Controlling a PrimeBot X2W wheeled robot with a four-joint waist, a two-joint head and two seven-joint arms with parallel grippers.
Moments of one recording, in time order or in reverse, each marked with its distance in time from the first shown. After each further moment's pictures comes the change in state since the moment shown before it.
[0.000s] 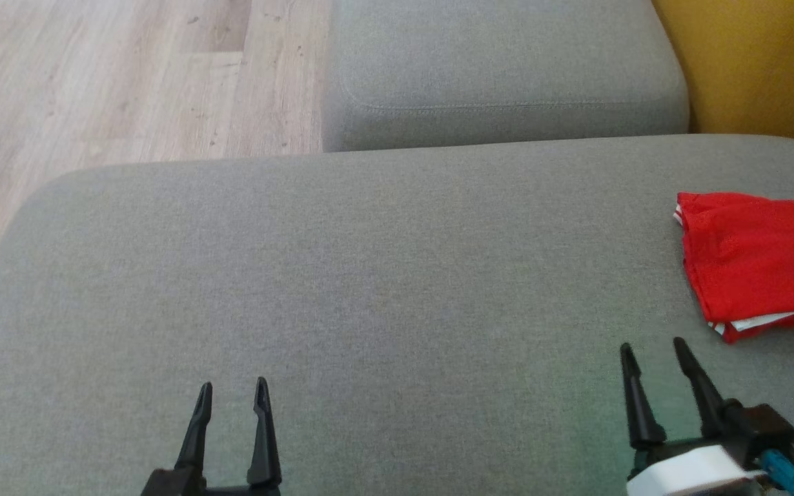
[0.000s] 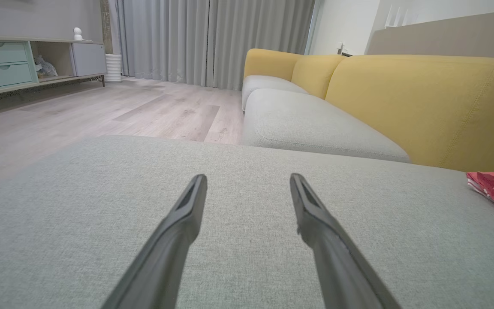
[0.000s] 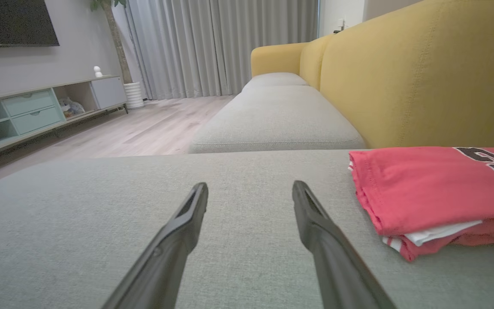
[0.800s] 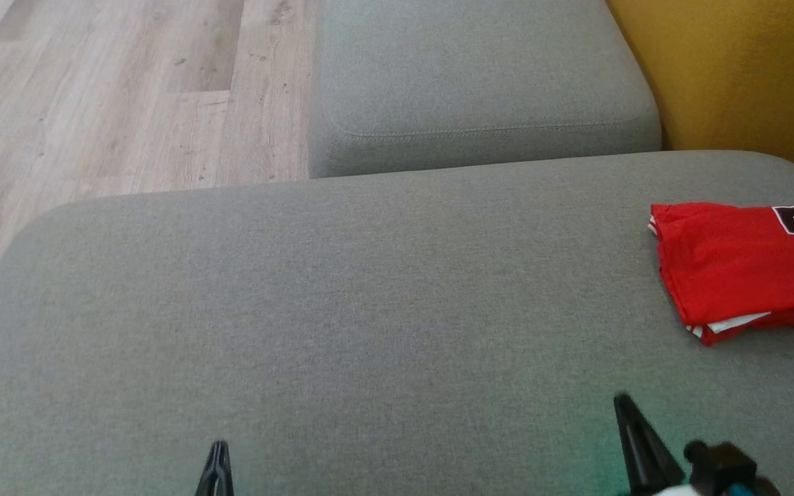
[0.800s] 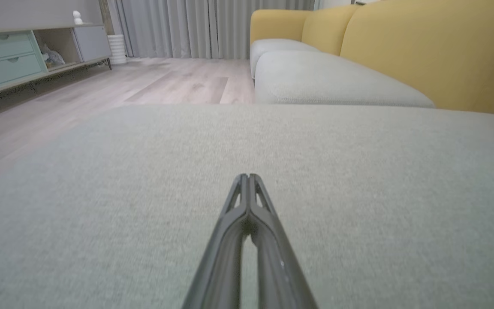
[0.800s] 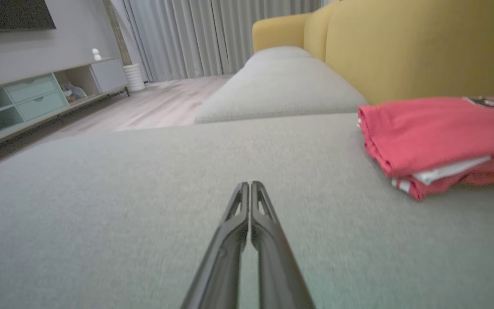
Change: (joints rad) left arm 0.041 0.000 0.064 0.157 0.078 0.000 0.005; right arm 0.051 0.016 0.065 0.085 0.005 0.000 0.002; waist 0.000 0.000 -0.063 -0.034
